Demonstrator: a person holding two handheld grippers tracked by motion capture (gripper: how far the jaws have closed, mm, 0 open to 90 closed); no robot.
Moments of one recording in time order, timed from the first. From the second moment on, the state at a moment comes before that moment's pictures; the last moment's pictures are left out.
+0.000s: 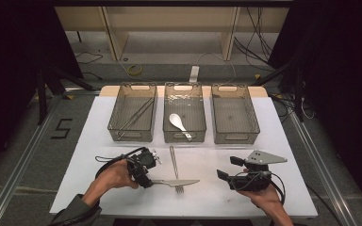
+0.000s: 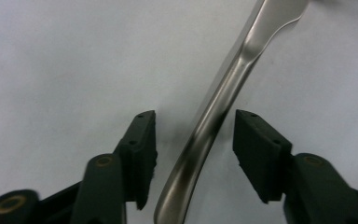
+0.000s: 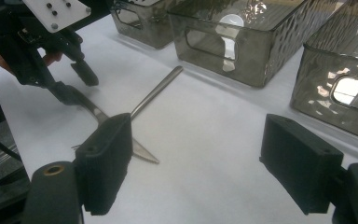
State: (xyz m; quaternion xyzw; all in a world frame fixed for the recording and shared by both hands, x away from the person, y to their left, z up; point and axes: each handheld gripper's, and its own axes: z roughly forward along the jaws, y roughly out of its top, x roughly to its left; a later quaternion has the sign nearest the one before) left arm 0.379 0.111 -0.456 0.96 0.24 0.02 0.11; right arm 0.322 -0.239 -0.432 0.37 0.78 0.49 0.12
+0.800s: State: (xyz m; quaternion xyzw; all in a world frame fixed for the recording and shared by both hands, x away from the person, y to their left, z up) left arm 0.371 0.102 -0.459 0.98 0.17 0.02 0.08; right arm 0.322 -0.239 -0.432 0.37 0.78 0.48 0.12
